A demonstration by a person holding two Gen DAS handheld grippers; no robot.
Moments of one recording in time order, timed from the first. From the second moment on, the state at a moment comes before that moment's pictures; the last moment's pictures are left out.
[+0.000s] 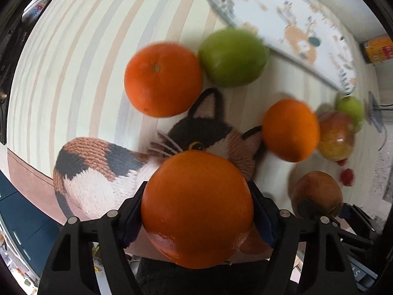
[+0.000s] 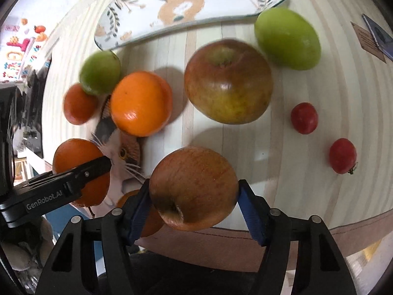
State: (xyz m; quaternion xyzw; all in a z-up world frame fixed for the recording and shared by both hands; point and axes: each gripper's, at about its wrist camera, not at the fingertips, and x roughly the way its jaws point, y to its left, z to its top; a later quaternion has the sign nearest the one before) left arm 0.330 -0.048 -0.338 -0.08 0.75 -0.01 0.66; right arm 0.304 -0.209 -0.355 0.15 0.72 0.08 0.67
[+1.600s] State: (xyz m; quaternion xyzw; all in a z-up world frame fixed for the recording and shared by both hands) left arm 0.569 -0.134 -0.313 -0.05 0.73 -0.07 0.68; right arm 0.541 -0.275 -0.343 0.11 0.72 0.08 0.68
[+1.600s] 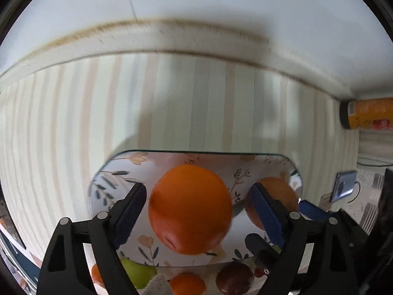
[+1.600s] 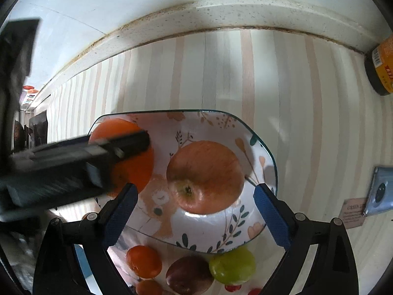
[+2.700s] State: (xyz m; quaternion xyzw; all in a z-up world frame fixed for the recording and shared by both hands) left arm 0.372 -0.065 -0.153 -0.01 0.57 -0.05 0.82; right arm 0.353 -0.252 -0.166 0.08 0.58 0.00 0.81
